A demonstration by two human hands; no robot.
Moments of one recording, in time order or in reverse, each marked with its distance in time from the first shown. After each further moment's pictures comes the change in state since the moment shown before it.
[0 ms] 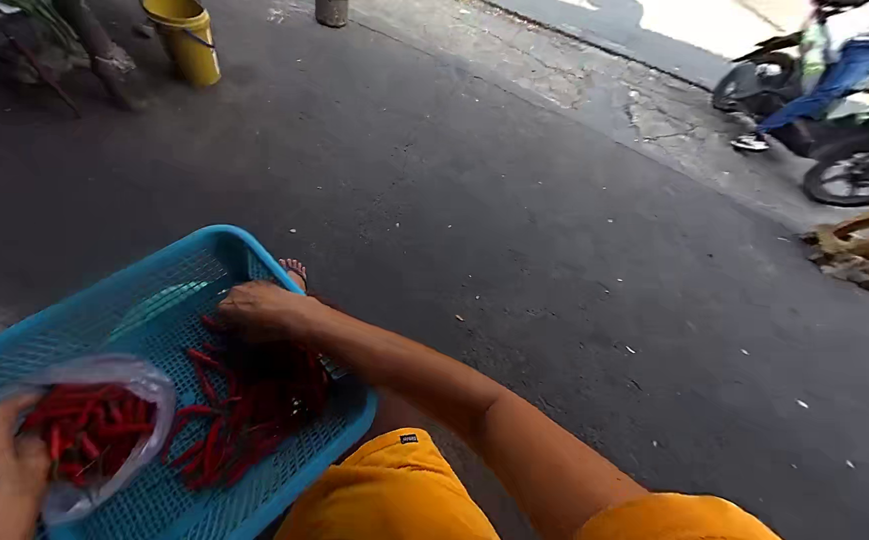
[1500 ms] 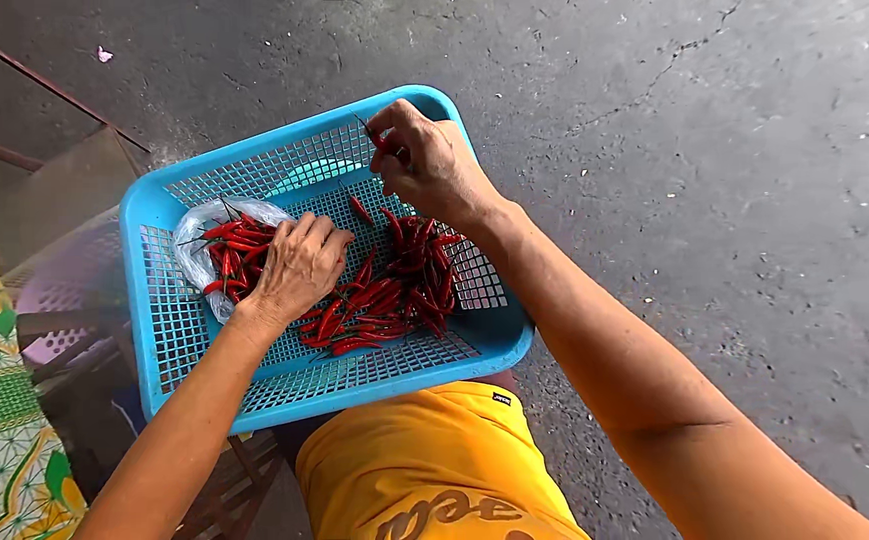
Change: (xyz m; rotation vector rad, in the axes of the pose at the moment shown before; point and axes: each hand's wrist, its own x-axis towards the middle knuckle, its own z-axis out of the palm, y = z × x) left_hand 0.024 0.064 0.059 0.066 0.152 0.662; right_hand 0.032 0.016 0.015 0.346 0.612 -0.215
